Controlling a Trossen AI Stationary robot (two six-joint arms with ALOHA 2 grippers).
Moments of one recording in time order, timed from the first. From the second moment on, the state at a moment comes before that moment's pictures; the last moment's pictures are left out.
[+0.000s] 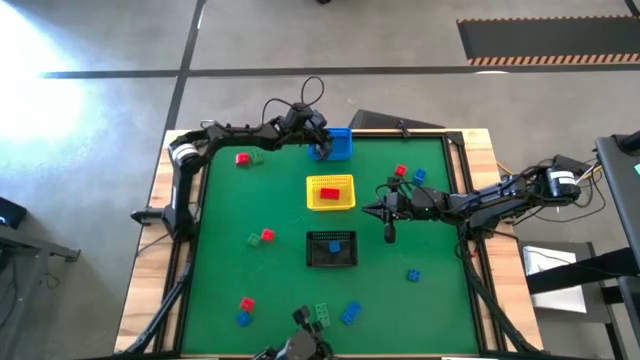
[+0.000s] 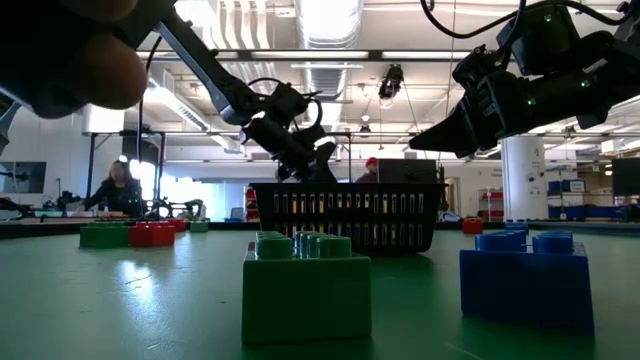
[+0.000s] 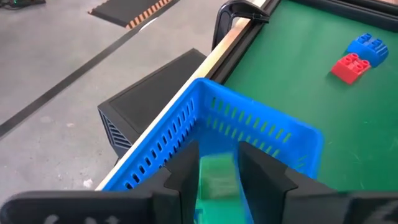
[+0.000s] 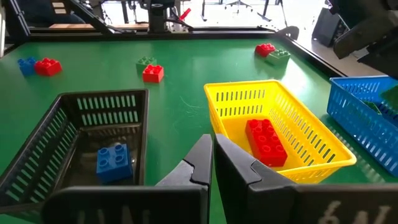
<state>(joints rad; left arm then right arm) 0.64 2.01 1.32 0.16 0.14 0.03 -0.07 1.30 0.26 0.79 0.03 -0.02</state>
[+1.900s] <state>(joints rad) 0.38 1.25 0.35 0.92 0.31 0.01 -0.07 0.76 0.01 0.75 0.03 -0.03</state>
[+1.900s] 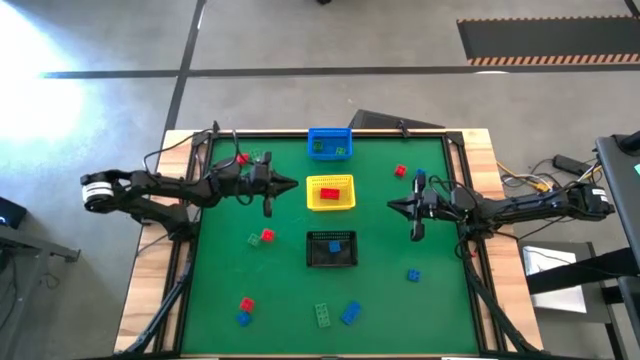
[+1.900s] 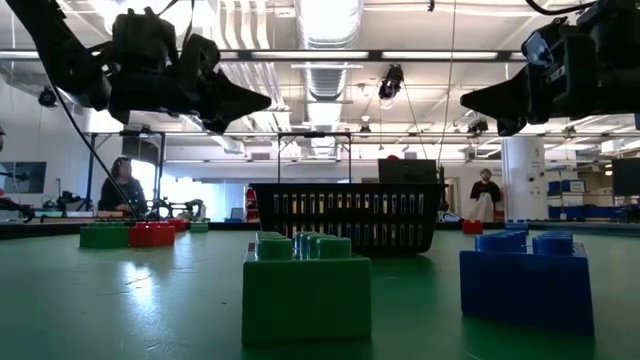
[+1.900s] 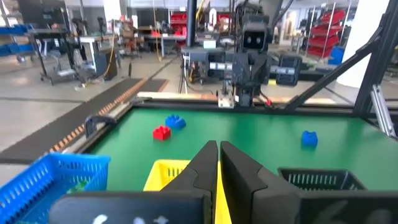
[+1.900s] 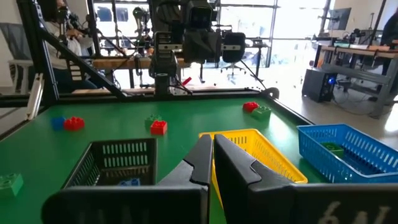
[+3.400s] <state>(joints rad) 0.37 0.92 0.26 0.64 0.43 0.06 -0.07 0.76 0.01 0.75 0.03 -0.03</state>
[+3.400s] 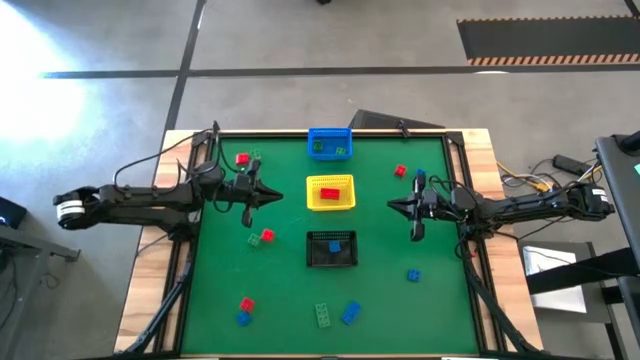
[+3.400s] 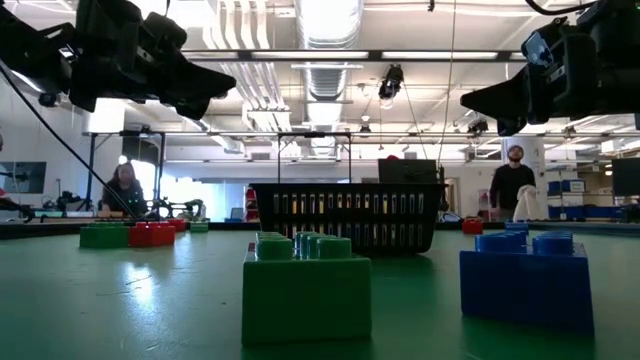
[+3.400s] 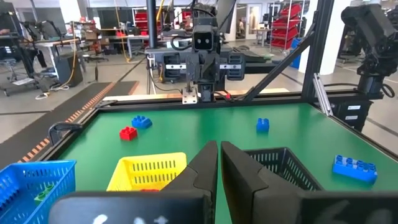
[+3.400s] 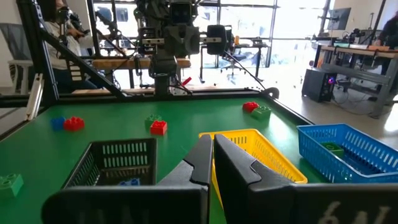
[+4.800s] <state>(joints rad) 0.37 0.62 0.37 -0.07 -0.10 0.09 -0.07 0.76 0.01 0.75 0.03 -0.03</state>
